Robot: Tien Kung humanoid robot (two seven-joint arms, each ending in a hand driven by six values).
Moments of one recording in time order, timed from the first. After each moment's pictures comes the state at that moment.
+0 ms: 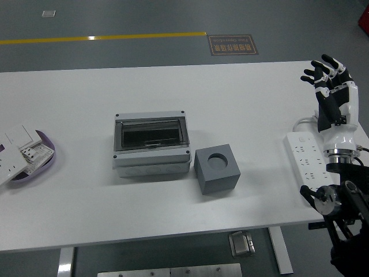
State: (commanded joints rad) left arm 0.03 0.12 -1.24 -0.18 1.29 -0.03 0.24; right arm 0.05 -0.13 1.45 1.47 -0.93 -0.17 0.50
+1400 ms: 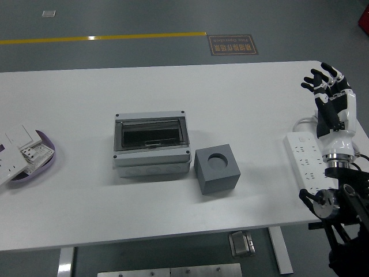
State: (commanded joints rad) left arm 0.03 0.11 -1.25 -0.18 1.27 -0.02 0.24; right arm 0.04 -0.12 1.46 1.44 -0.92 -0.17 0.49
